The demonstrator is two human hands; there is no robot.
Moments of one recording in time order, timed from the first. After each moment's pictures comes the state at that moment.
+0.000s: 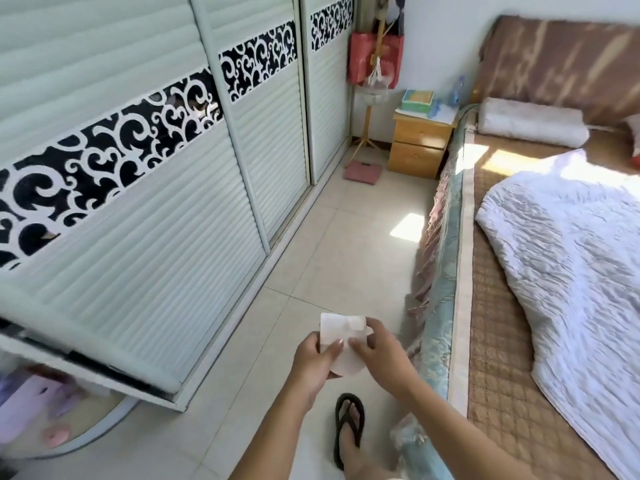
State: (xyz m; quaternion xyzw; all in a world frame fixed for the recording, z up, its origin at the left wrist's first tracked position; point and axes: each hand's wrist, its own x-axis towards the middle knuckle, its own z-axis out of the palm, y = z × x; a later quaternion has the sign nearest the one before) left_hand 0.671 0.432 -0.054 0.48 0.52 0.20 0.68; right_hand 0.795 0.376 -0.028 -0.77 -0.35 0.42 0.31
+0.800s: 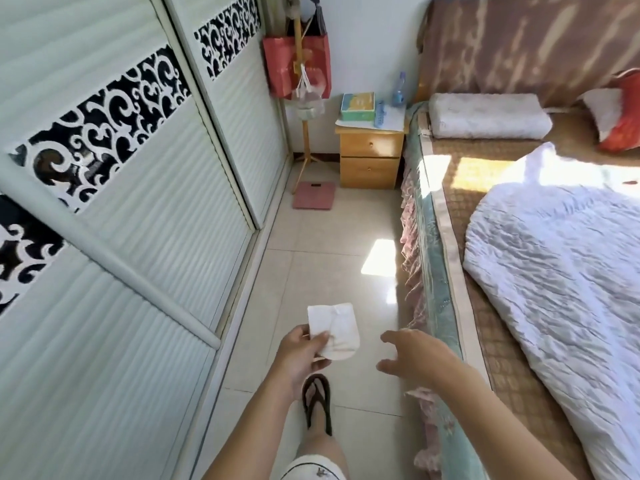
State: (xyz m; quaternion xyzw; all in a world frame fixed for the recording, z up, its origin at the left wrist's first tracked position) left_hand 0.971 0.831 -0.065 0.46 0.50 0.11 0.73; right_hand 1.126 0.702 -0.022 -0.83 -0.44 0.33 0.01
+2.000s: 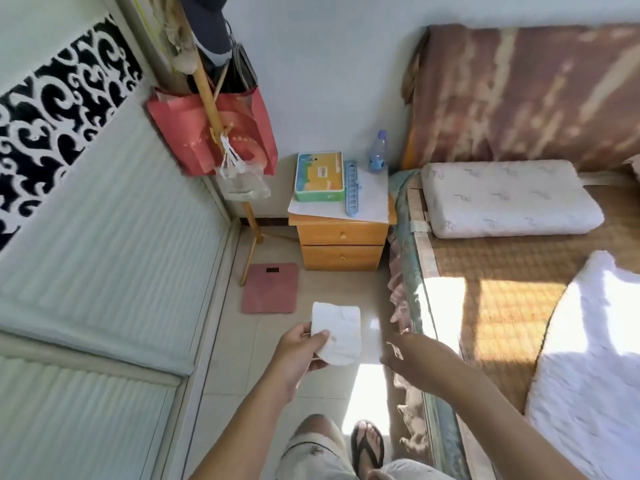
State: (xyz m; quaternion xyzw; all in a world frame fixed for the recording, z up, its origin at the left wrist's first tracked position) left_hand 1.615 1.367 -0.075 0.50 0.48 0.02 0.72; right_hand 1.758 1.215 -0.041 -0.85 -0.41 0.33 0.01
